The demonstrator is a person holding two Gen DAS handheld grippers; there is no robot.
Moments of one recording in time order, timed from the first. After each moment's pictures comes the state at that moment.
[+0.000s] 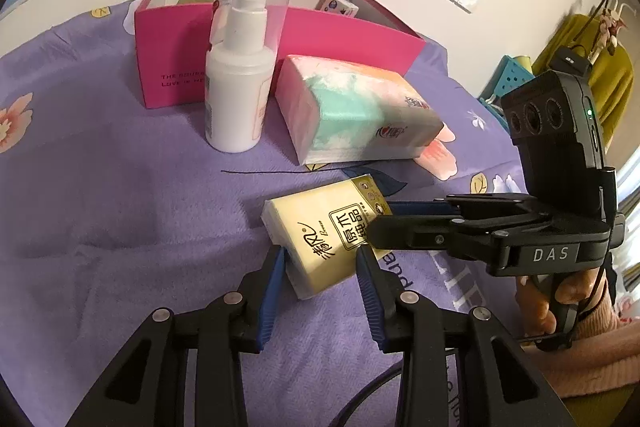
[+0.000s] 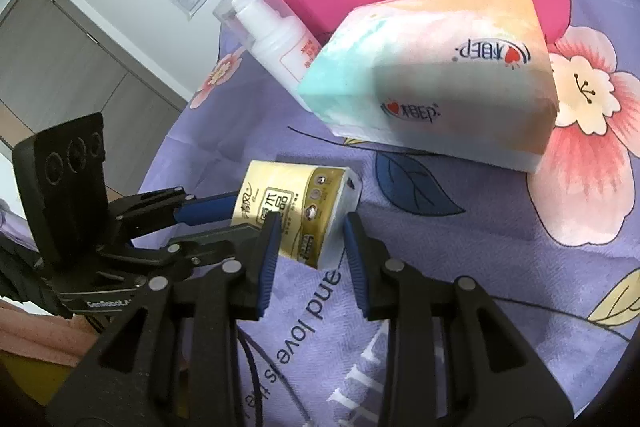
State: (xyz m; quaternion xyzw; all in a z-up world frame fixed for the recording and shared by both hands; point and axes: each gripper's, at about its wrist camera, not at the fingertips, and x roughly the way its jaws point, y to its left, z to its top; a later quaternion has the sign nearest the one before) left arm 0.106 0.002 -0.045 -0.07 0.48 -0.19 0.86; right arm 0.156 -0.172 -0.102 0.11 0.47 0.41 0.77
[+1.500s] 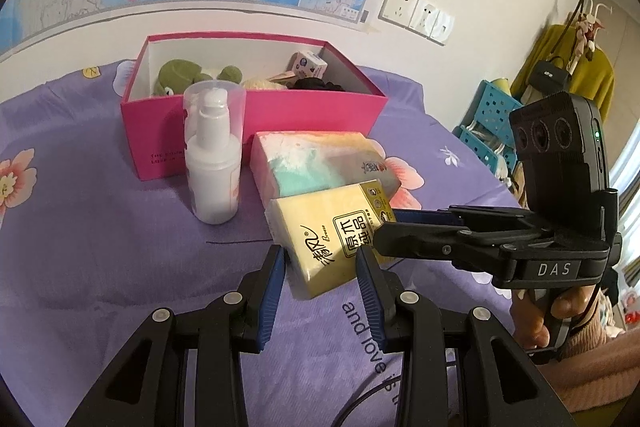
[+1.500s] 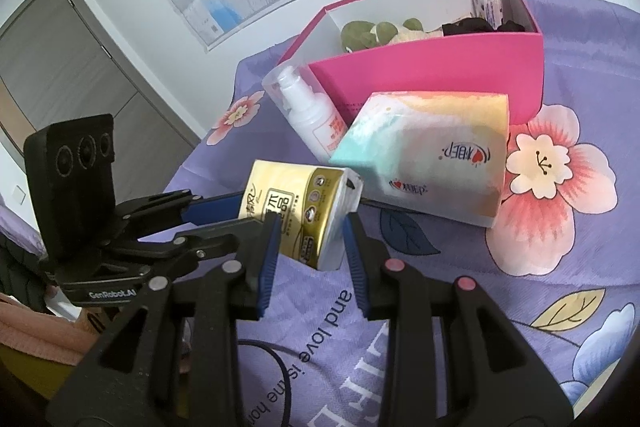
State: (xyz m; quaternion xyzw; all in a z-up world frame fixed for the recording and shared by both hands) left arm 0.096 -0.008 0.004 -0.07 0.41 -0.20 0.88; right arm 0.128 -0.201 -0.056 0.10 0.40 0.41 0.82
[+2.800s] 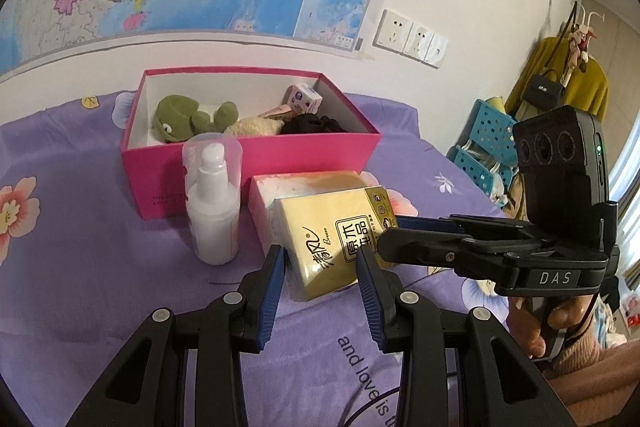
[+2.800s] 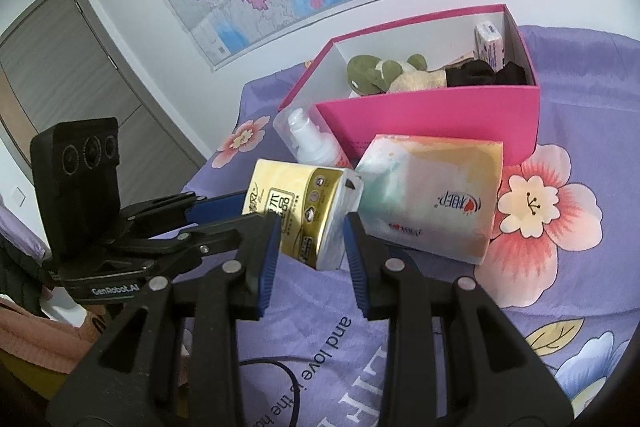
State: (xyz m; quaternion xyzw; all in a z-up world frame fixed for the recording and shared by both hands) left arm 0.102 -0.009 0.025 -0.07 0.38 -0.20 0.90; right arm 0.127 -0.210 -0.037 0.10 0.37 0.41 0.83
